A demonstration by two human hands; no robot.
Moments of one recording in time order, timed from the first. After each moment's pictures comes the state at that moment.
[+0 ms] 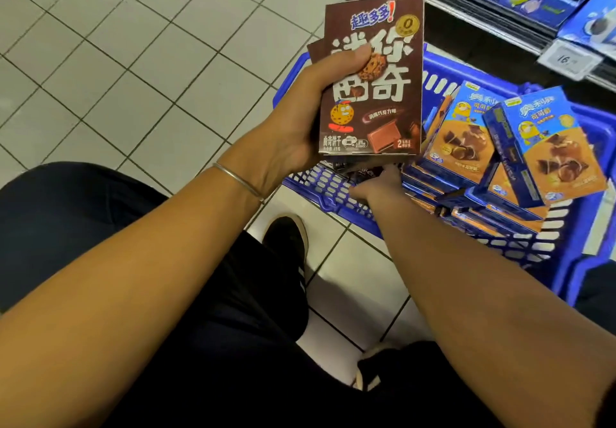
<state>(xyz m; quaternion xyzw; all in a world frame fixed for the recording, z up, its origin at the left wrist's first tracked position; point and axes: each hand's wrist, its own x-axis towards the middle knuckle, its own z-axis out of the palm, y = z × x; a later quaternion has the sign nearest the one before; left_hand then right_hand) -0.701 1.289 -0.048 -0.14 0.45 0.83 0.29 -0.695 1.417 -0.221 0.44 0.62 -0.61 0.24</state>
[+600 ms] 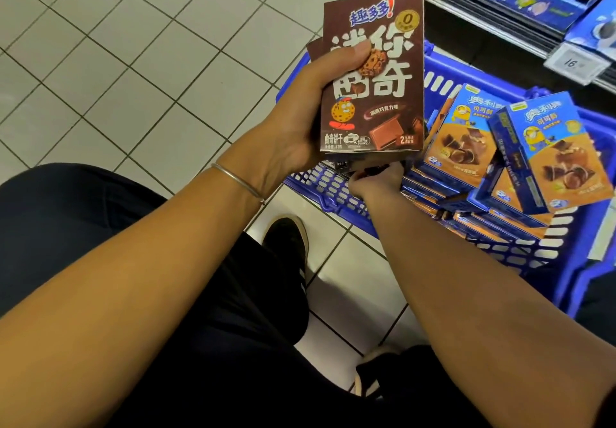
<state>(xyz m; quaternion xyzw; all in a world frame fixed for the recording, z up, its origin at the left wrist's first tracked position) -0.705 1.286 -0.048 -0.16 0.45 0.83 0.28 -0.717 1.409 -0.229 0.61 0.08 -0.79 0.08</state>
